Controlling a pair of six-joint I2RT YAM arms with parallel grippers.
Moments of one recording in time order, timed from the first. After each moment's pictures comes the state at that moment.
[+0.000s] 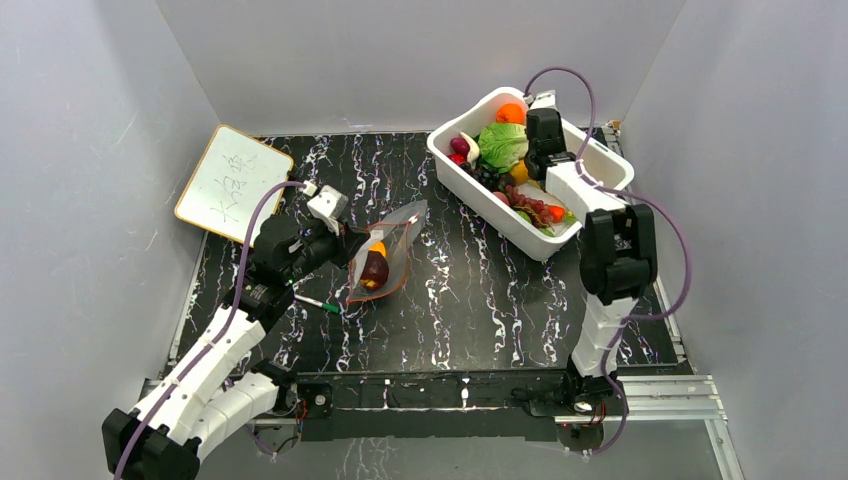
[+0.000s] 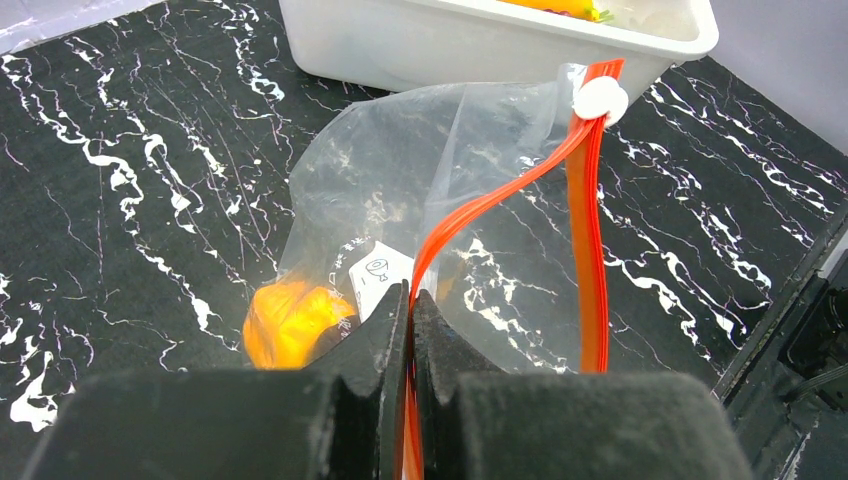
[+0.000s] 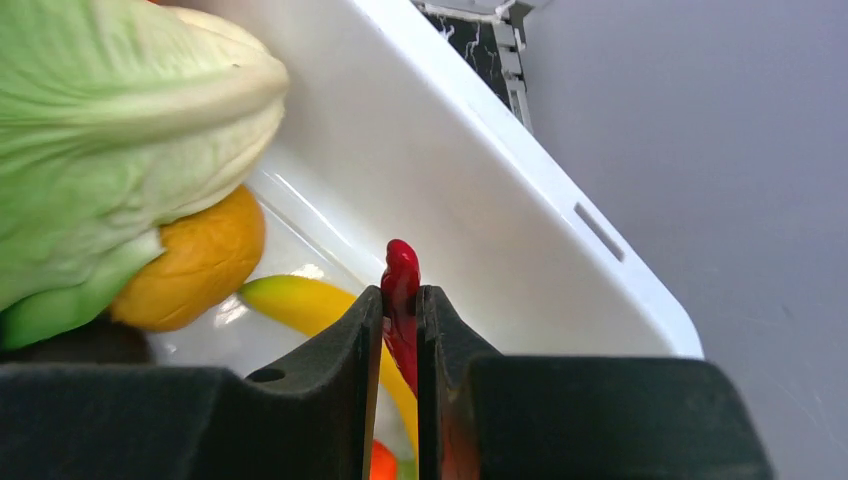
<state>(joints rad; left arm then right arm) -0.45 0.84 0.70 -0.11 0.30 -0.07 0.15 1.96 1.52 -0.07 0.56 -0.26</state>
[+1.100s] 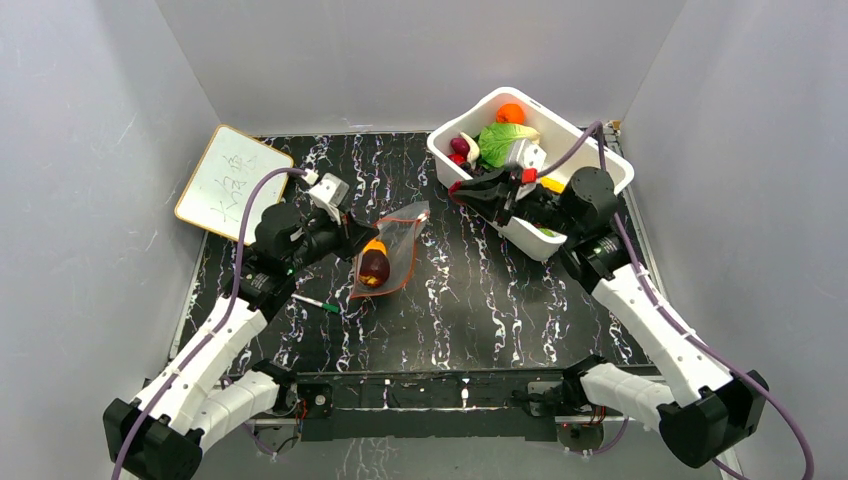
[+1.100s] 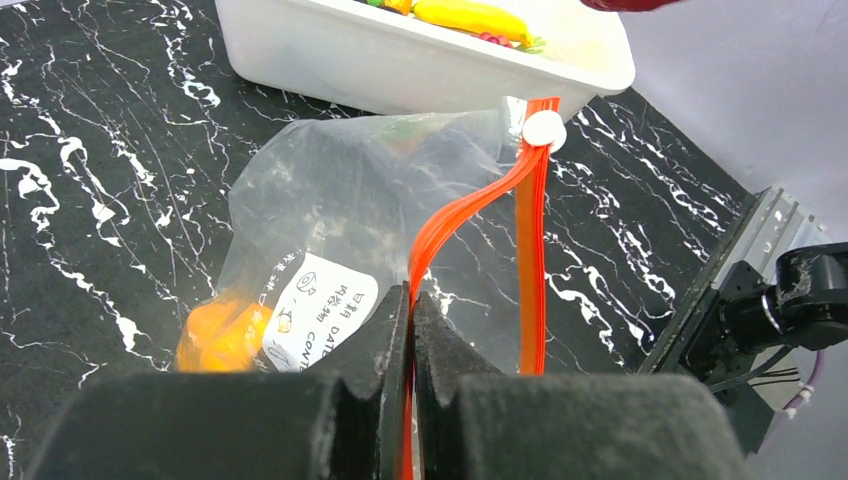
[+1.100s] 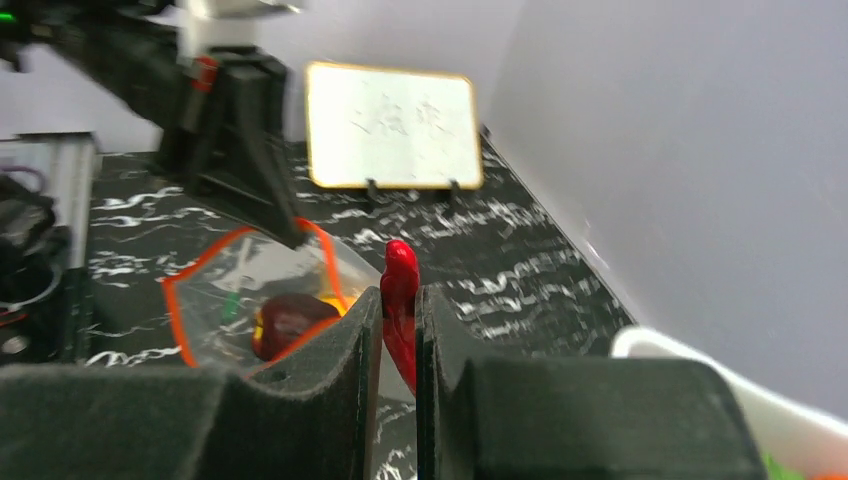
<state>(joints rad) -0.45 0.90 0.78 -0.13 0.39 -0.18 0.42 1.05 1.01 0.15 -0.69 -0.13</state>
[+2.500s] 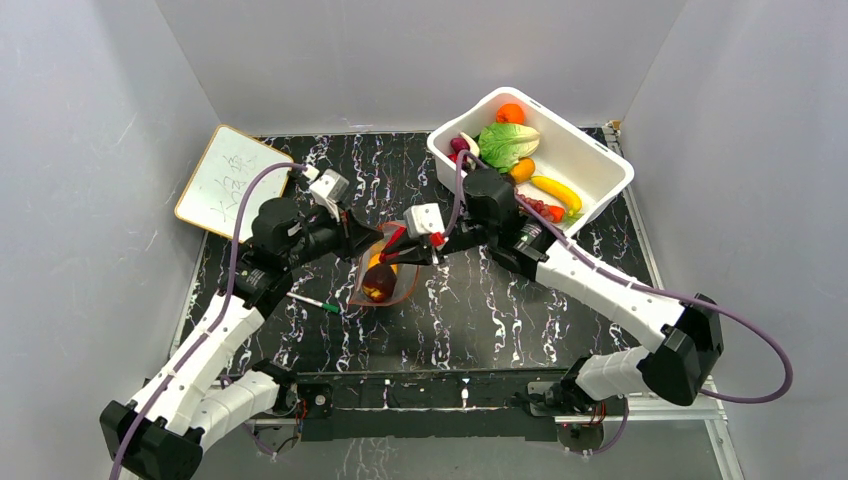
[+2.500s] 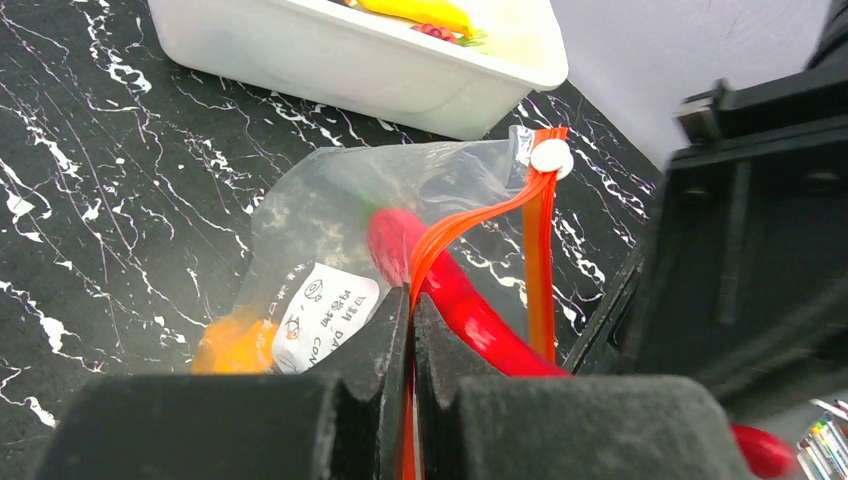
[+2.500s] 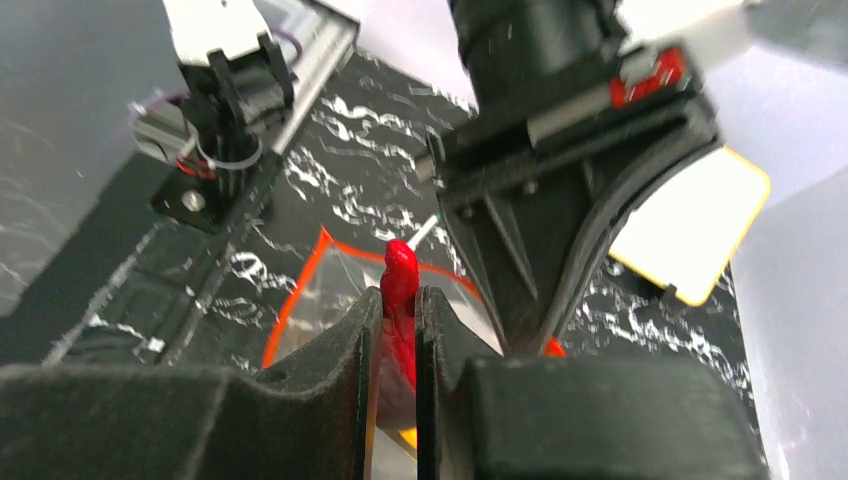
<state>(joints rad) -0.45 0.91 0.84 -0.19 0.47 -0.27 0.81 1.33 1.18 -0.04 -0.96 -0.54</state>
